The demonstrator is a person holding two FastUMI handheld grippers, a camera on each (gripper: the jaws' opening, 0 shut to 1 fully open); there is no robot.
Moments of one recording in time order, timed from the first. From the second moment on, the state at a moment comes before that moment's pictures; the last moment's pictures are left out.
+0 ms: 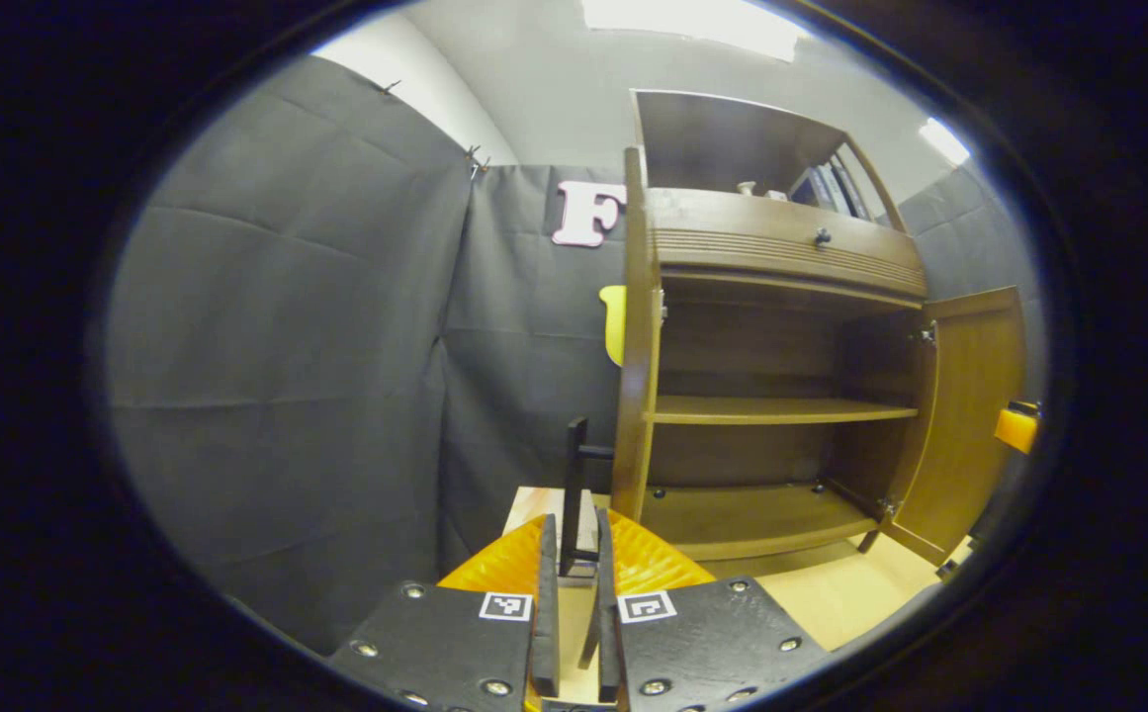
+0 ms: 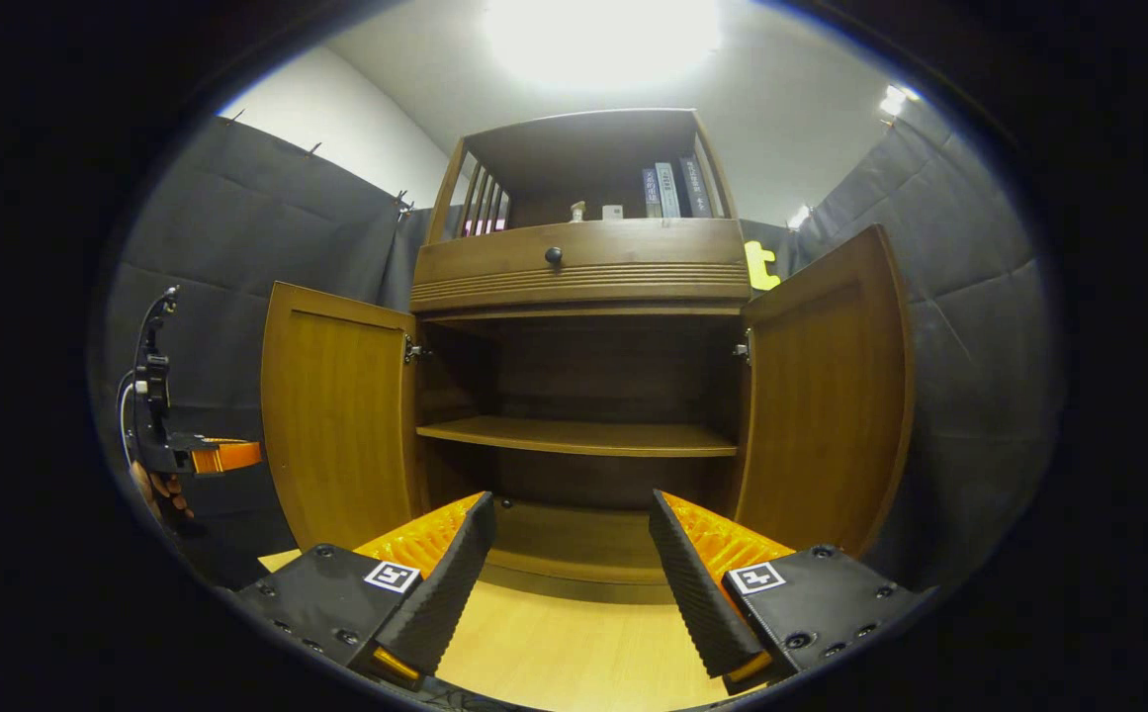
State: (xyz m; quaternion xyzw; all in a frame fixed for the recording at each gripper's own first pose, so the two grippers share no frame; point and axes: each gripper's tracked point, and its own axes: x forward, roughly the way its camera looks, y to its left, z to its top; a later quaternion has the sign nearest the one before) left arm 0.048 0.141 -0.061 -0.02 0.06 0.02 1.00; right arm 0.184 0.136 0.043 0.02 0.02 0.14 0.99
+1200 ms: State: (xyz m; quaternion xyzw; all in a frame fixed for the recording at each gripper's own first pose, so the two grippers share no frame) left arm -0.106 0.013 -0.018 -0.01 0.05 -0.02 1.00; right arm 0.098 0.010 0.053 0.06 0.01 0.07 1.00
